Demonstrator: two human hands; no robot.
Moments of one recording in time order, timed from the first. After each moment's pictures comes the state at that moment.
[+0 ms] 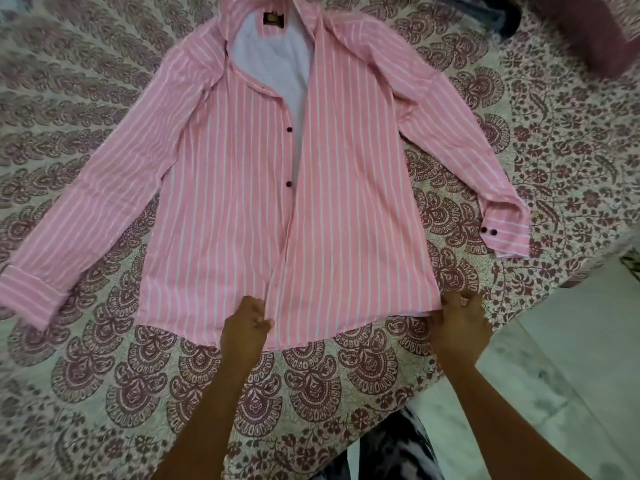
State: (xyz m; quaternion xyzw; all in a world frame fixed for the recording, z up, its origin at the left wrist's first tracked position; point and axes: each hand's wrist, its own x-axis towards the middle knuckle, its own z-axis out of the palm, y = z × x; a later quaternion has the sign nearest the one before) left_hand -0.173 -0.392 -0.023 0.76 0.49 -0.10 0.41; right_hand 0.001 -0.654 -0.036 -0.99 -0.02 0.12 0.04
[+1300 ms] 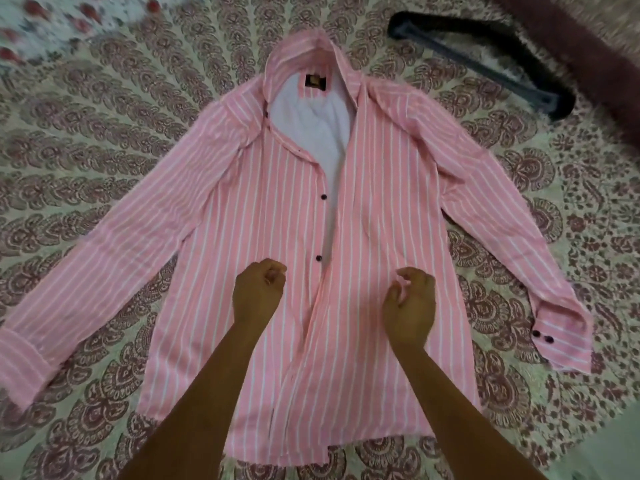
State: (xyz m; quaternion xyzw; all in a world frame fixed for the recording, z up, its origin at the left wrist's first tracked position) left_hand -0.025 -0.264 -0.027 0.78 0.47 0.04 0.41; right_hand 0.084 -0.450 -0.043 -0.92 -0.09 0.01 0.37
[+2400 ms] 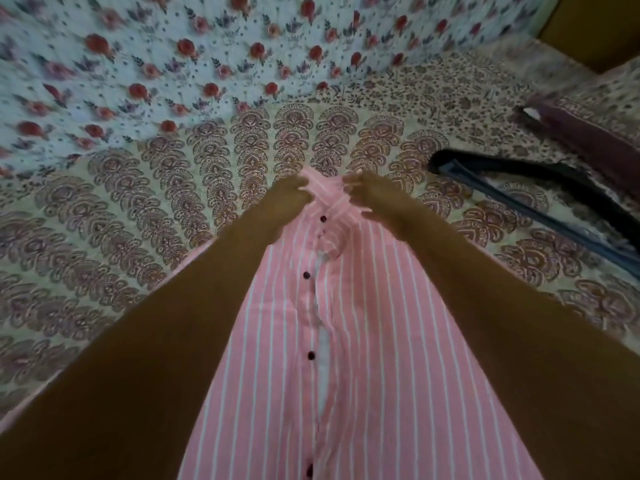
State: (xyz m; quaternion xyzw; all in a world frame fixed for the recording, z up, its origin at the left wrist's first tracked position) left_hand 0.307 -0.003 -0.002 0.73 0.40 0.04 0.55; right_hand 0.415 -0.129 0.011 -0.75 -0.27 0.39 0.45
